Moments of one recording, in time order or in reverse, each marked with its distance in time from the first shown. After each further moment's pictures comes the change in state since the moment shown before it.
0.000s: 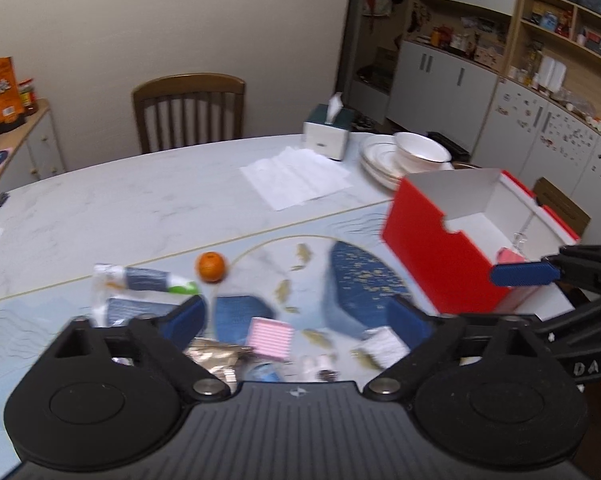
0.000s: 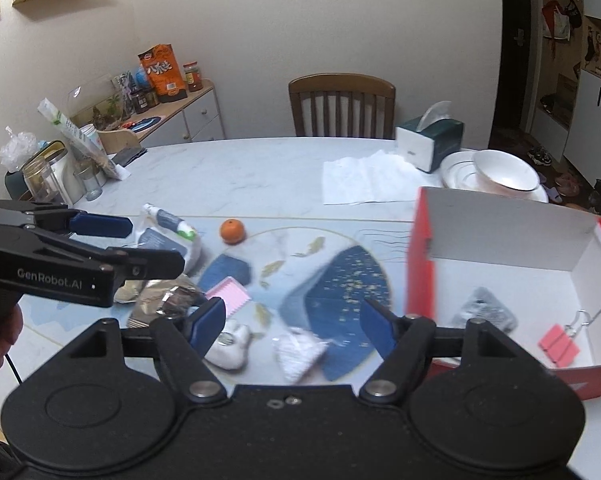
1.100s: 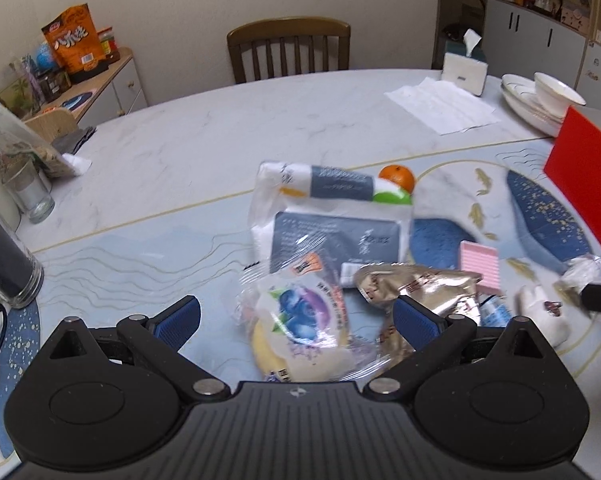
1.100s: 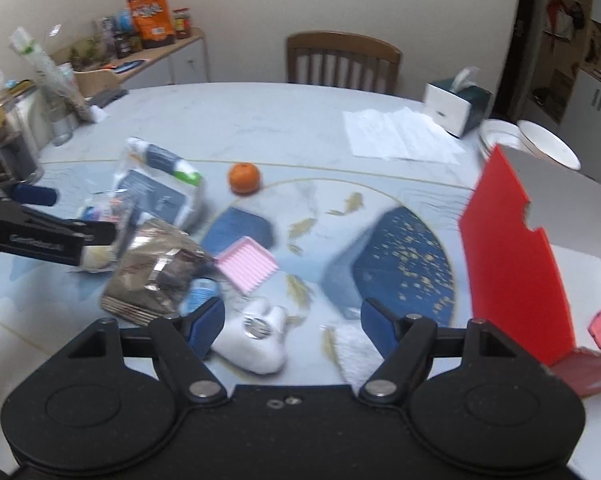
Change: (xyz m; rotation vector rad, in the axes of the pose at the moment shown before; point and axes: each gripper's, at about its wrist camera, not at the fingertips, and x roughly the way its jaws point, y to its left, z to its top) left arm 0.055 0.116 -0.053 -0.027 0.138 0.248; right arm 0.086 0.047 -0.022 -0.030 0.107 -0.146
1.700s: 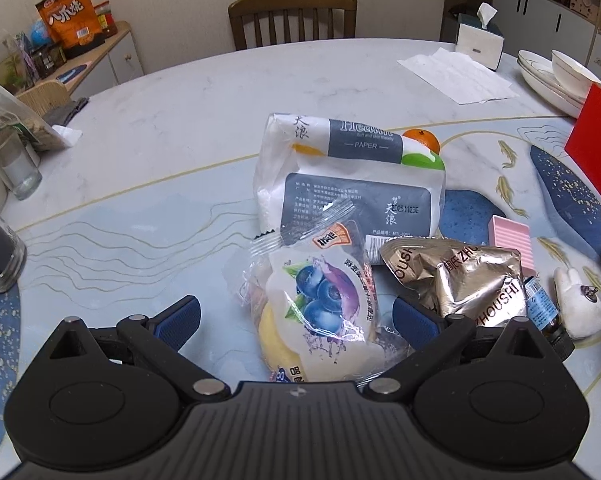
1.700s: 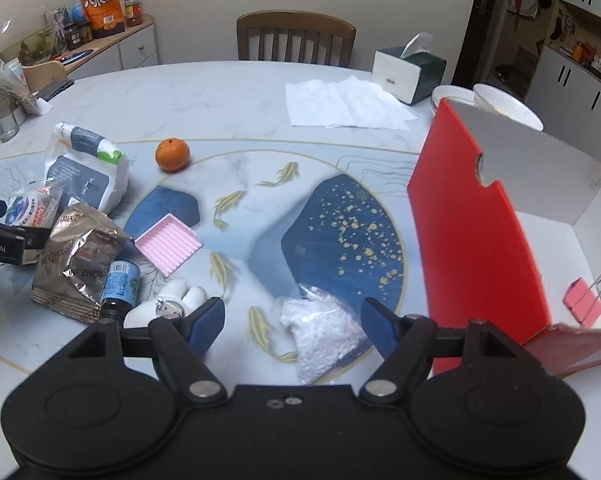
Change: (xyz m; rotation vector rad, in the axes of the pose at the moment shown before) left arm 0.032 0.007 -0.009 -0.009 0.067 -0.007; right arm 0.021 -0.029 -0.007 0.026 0.041 -0.096
